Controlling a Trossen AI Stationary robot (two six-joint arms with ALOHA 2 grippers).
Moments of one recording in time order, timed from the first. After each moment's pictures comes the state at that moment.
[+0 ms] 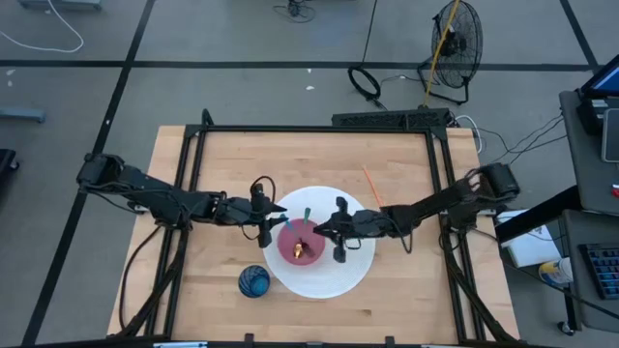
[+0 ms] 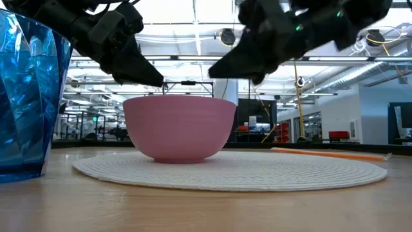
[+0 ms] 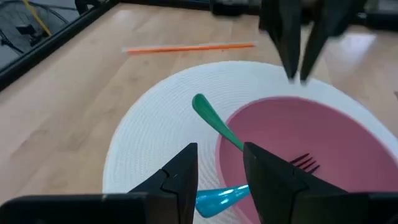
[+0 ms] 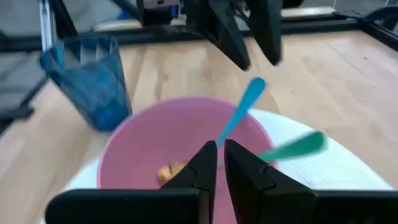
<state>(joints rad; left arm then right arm) -0.18 1.27 0.53 0.27 -0.31 -0.20 0.21 1.65 0.75 0.54 0.23 0.17</state>
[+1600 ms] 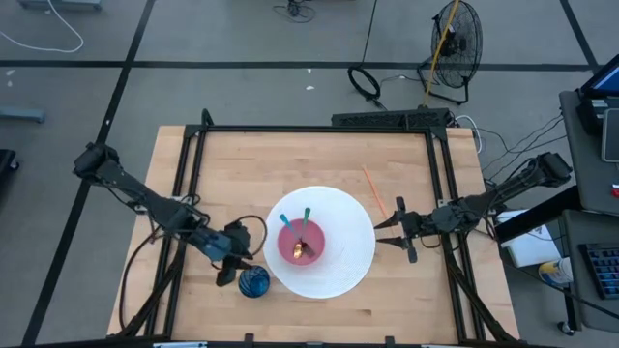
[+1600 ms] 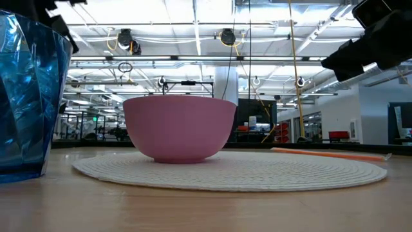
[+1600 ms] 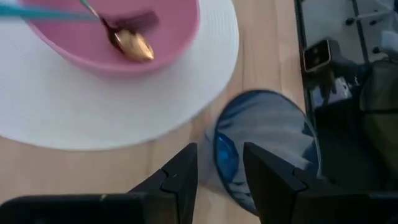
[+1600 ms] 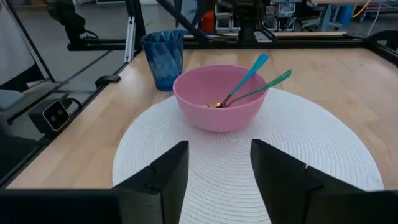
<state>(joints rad) -0.54 1.14 0.74 -0.42 -0.08 -0.69 0.43 0.67 0.17 0.26 0.29 0.15</state>
